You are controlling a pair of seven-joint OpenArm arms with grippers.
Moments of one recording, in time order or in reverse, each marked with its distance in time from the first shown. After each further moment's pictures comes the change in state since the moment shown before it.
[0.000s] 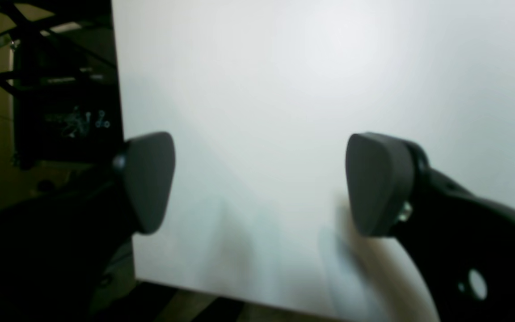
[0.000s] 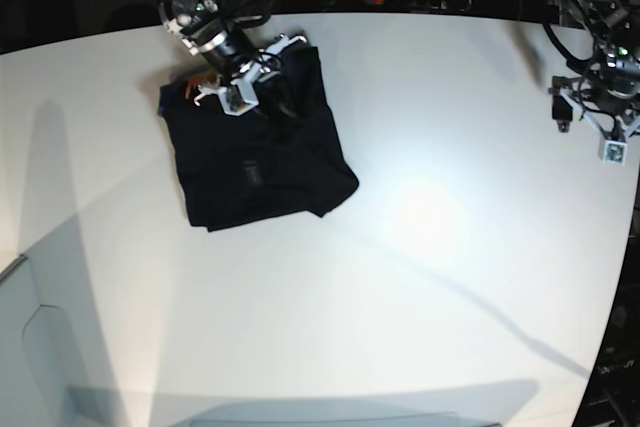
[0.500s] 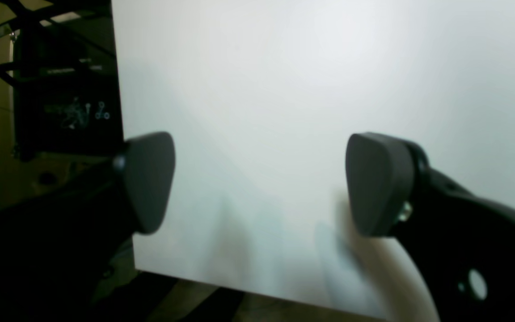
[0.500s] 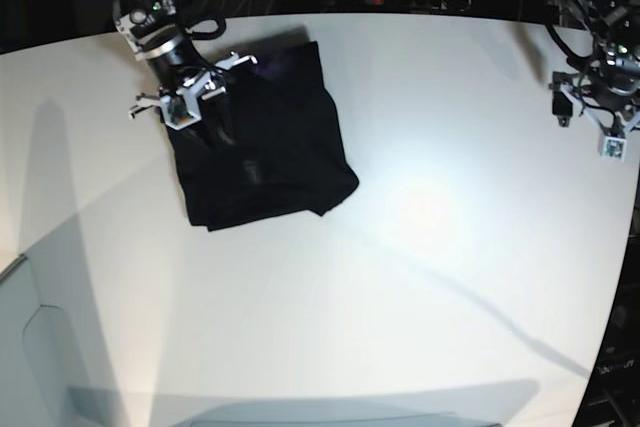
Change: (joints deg) left arm 0.3 0.0 0.0 -0.3 0.3 0.0 0.4; right arm -0.3 0.0 10.6 12.2 -0.7 0.2 -1.2
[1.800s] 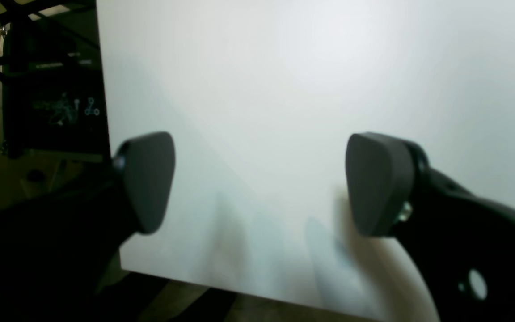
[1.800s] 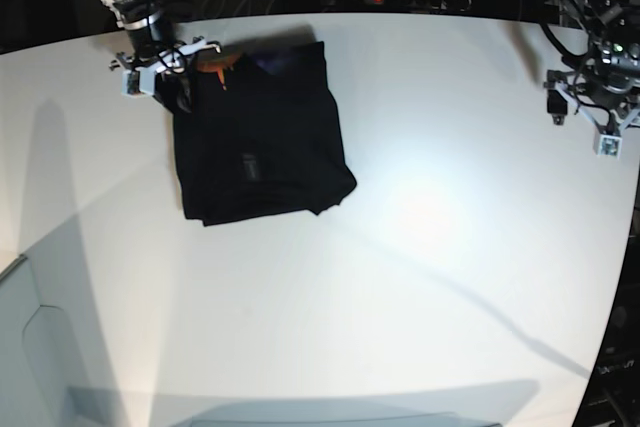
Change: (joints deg) left arm 0.0 1.4 0.0 0.0 0.2 0.0 0.0; right arm -1.2 -0.3 11.6 -12.3 10.5 -0.2 0.6
